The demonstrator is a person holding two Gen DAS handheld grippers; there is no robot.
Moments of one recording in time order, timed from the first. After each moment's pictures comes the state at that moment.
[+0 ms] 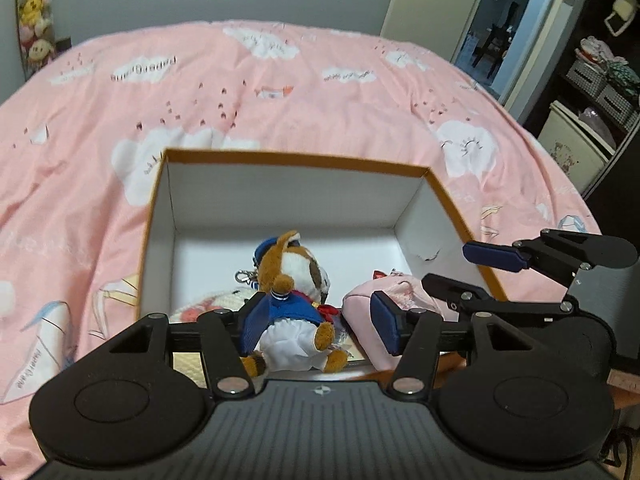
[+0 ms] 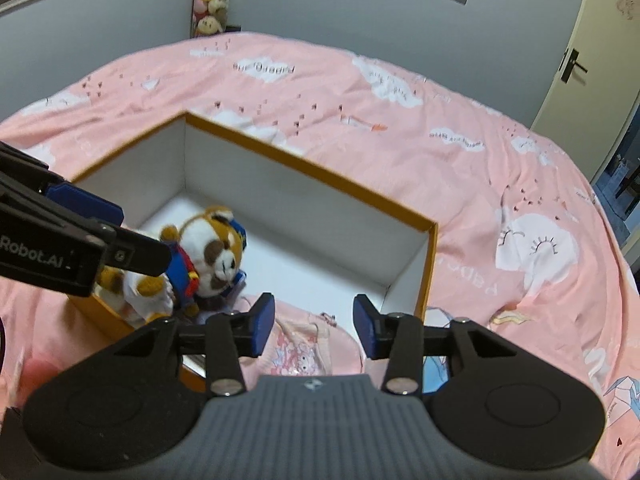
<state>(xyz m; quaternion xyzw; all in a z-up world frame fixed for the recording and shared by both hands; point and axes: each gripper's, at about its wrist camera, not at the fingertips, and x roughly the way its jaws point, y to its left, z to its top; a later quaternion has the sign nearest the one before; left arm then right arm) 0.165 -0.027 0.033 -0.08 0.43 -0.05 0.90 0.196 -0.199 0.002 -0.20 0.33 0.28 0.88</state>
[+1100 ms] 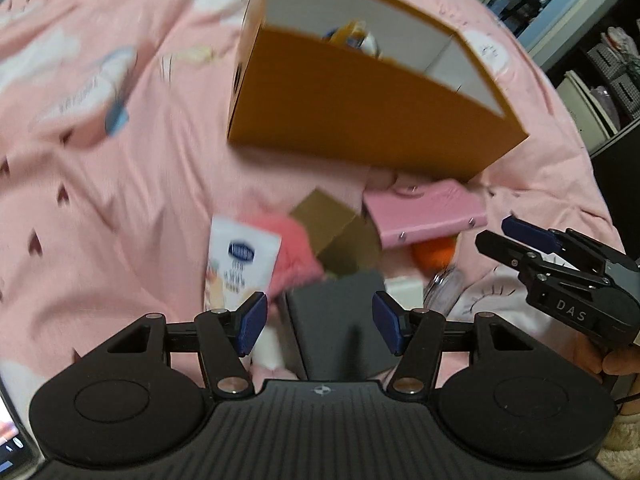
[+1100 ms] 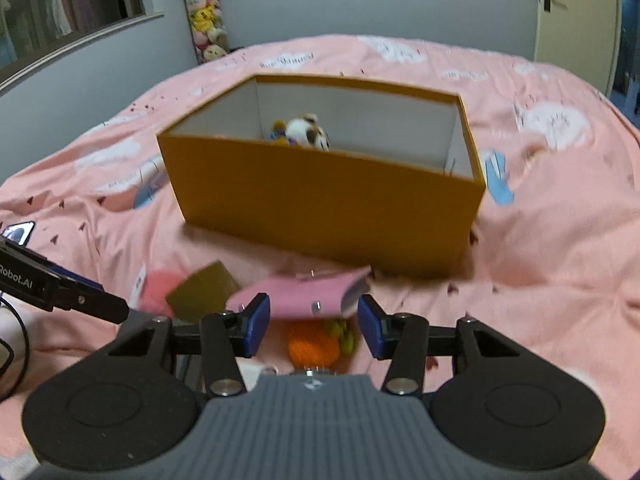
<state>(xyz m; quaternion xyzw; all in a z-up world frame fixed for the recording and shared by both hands) 0.018 0.020 -0.037 -0.16 0.55 -0.05 0.81 0.055 -0.257 -0.045 -0.07 0.38 0.31 0.87</state>
